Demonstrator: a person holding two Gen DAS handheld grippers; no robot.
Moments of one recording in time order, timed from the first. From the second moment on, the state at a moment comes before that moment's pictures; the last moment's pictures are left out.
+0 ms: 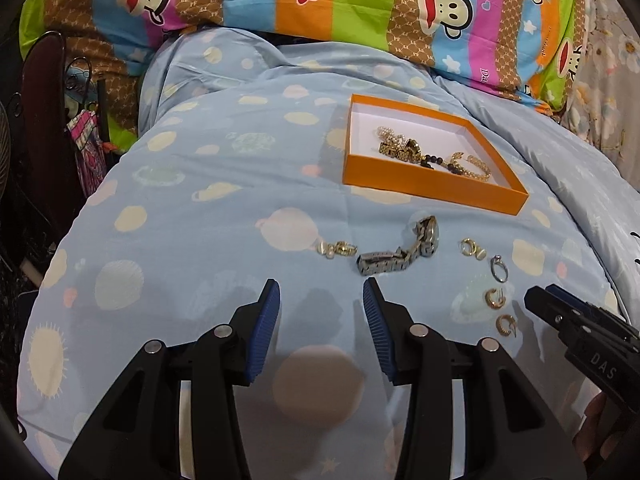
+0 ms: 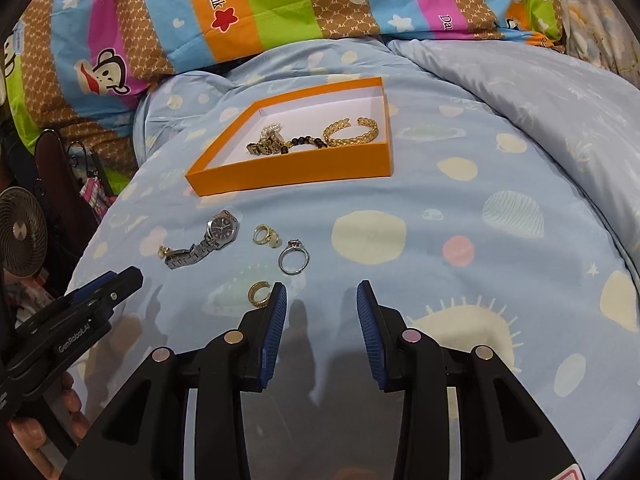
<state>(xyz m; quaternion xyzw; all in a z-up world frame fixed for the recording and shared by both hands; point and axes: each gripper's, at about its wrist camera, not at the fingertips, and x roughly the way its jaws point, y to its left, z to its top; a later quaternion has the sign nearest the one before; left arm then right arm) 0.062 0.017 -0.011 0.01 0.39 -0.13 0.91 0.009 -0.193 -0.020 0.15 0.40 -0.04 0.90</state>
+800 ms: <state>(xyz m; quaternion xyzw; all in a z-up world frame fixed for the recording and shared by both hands) 0.067 0.070 -0.015 -0.03 0.40 -0.09 0.91 0.102 -0.128 -0.024 0.17 0.43 -0.03 0.89</state>
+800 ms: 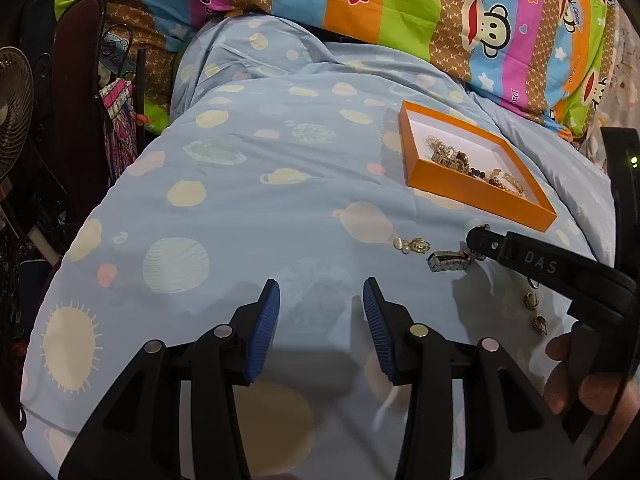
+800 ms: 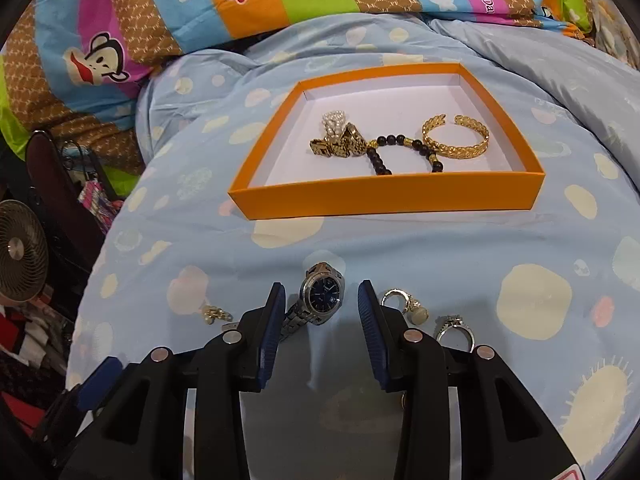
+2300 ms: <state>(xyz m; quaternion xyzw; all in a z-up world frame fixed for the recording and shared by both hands) 0.090 0.000 -0.013 0.01 0.41 -0.15 0.90 -0.005 -0.188 0.003 0.20 0.38 -0.01 0.90</state>
